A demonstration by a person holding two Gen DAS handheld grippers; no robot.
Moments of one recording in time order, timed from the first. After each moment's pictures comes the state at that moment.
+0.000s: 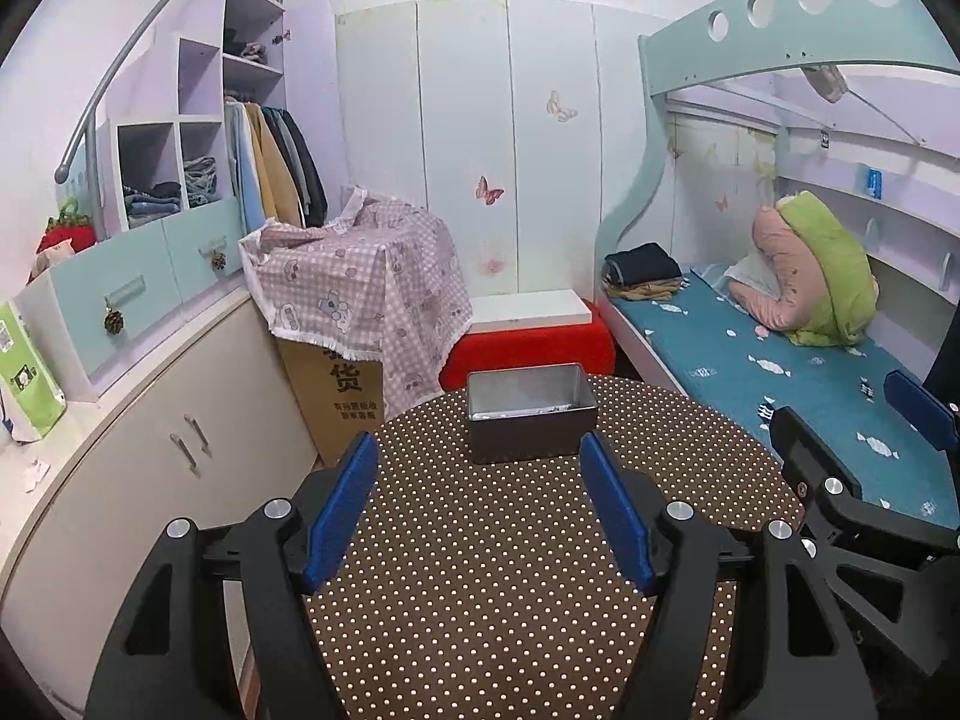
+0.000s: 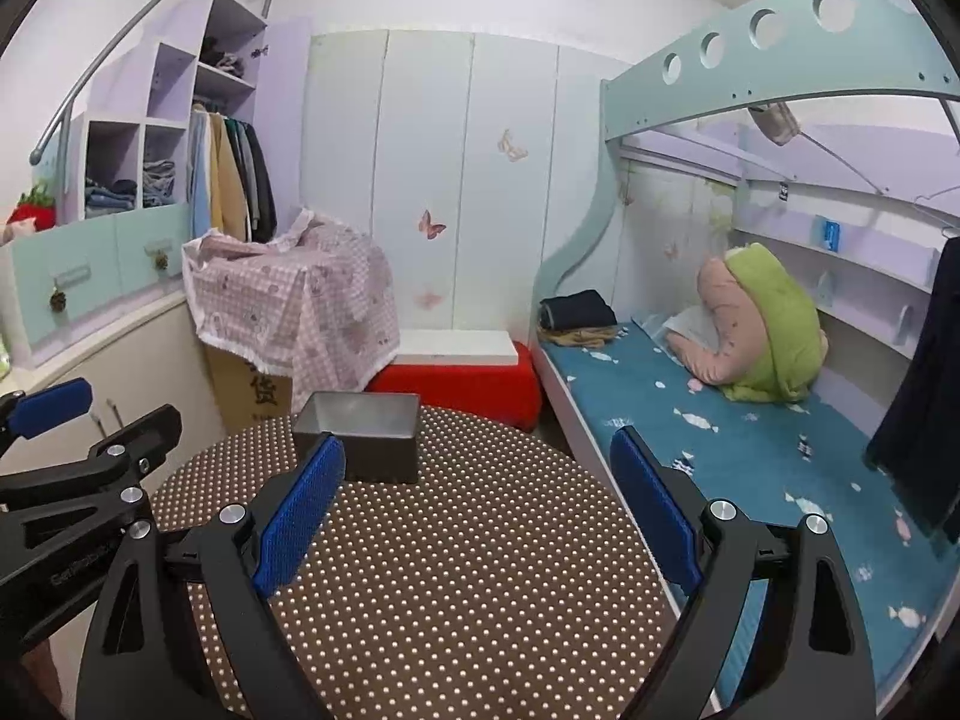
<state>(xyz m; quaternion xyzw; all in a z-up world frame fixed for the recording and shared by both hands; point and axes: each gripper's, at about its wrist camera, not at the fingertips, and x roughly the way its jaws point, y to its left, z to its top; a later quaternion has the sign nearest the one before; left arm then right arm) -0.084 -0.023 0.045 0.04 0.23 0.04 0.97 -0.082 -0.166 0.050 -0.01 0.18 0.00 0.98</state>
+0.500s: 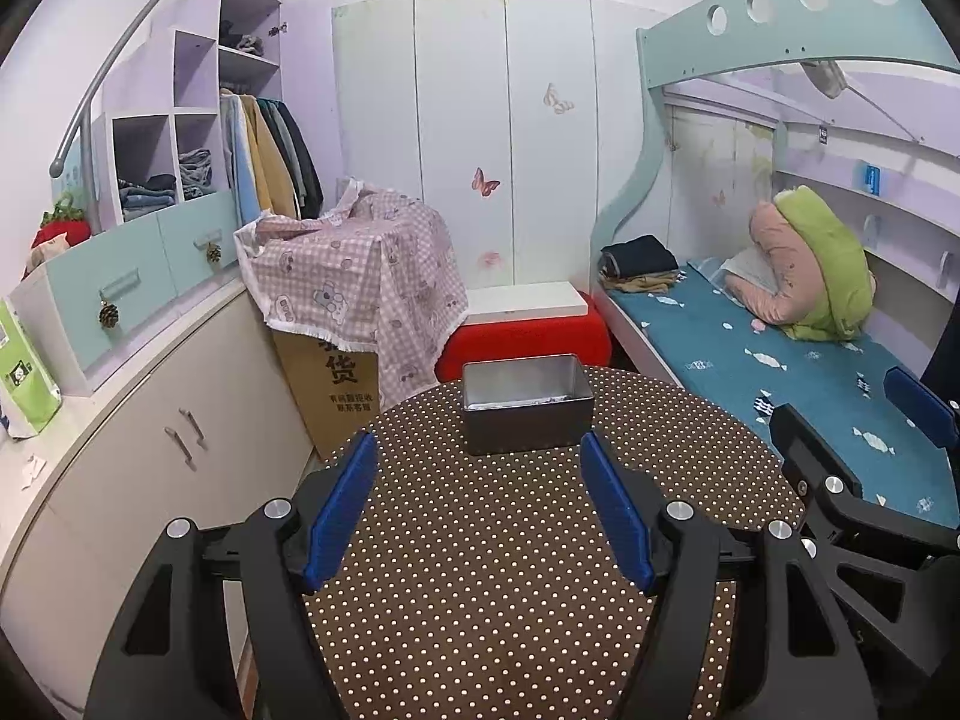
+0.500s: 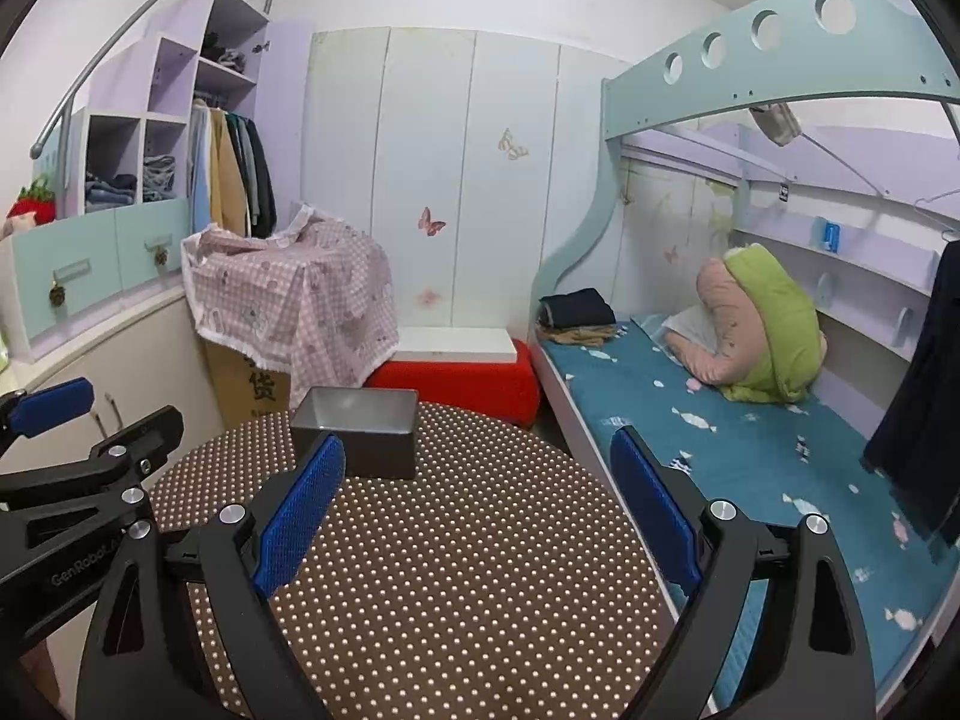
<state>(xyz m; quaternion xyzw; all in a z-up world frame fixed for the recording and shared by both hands) -0.081 -0.023 0.043 0.04 0.24 0.04 0.97 -0.083 -0.165 0.052 -0.02 0.18 0.00 0.98</state>
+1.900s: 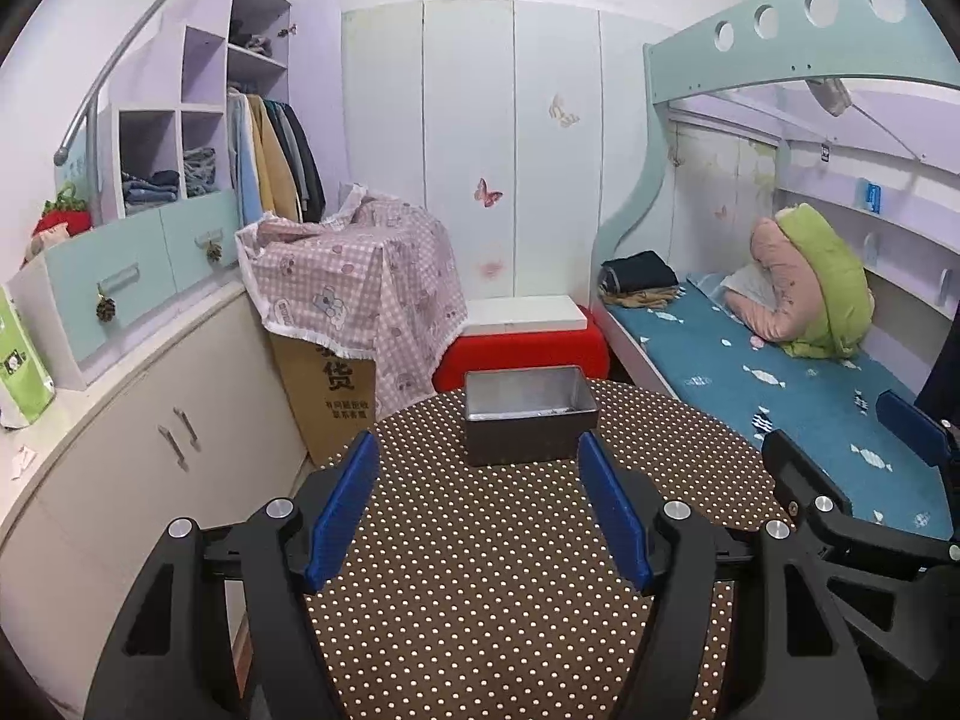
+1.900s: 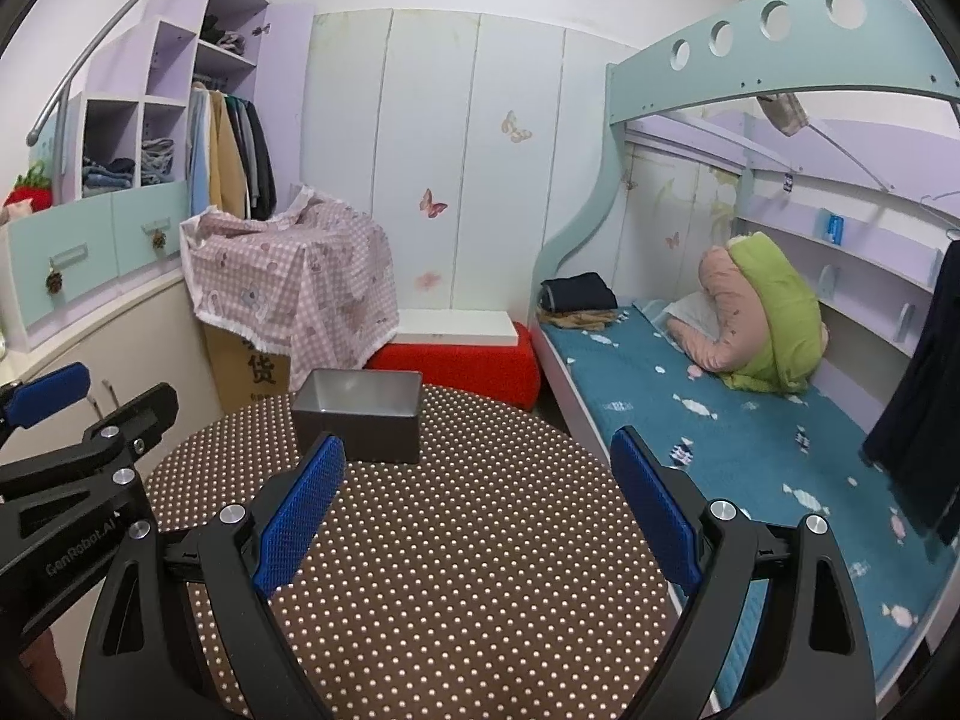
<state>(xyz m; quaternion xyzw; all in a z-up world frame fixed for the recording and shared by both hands) -0.077 -0.009 0.035 0.02 0.23 0.03 0.97 -0.071 -0.168 0.043 -0.02 0.21 0.00 0.98</state>
